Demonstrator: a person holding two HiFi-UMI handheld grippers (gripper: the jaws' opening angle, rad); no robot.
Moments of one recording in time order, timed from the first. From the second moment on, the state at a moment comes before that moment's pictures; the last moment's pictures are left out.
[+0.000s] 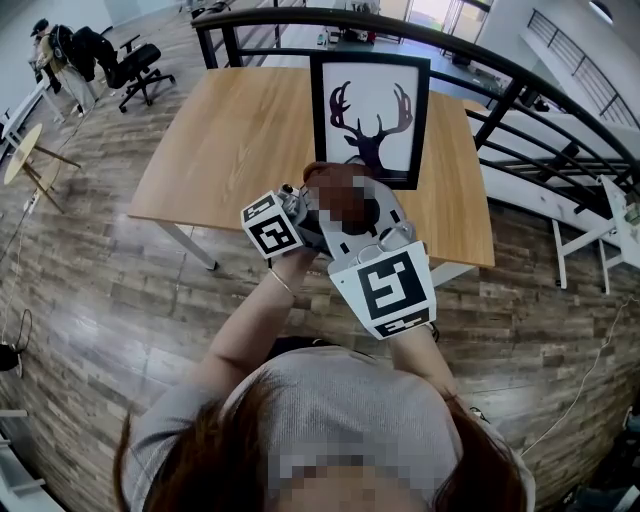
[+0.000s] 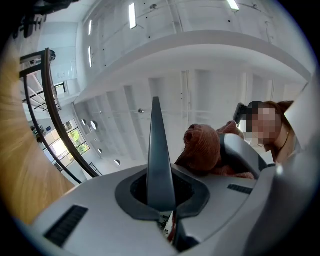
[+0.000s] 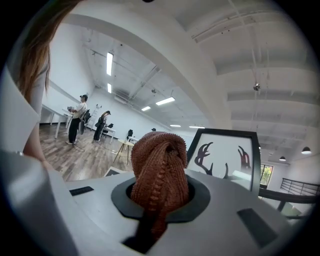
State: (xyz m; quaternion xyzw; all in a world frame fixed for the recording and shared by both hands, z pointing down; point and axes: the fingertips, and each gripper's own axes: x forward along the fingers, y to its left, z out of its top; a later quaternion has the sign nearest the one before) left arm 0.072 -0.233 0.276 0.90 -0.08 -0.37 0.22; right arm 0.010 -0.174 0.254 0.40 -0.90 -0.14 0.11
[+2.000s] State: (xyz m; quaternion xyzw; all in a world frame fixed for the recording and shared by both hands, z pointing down) left arm 0.065 -0.239 0.285 0.91 -0.04 -0.33 0.24; right arm 0.087 -0.243 0.228 0.54 -0.83 -0.11 0.02
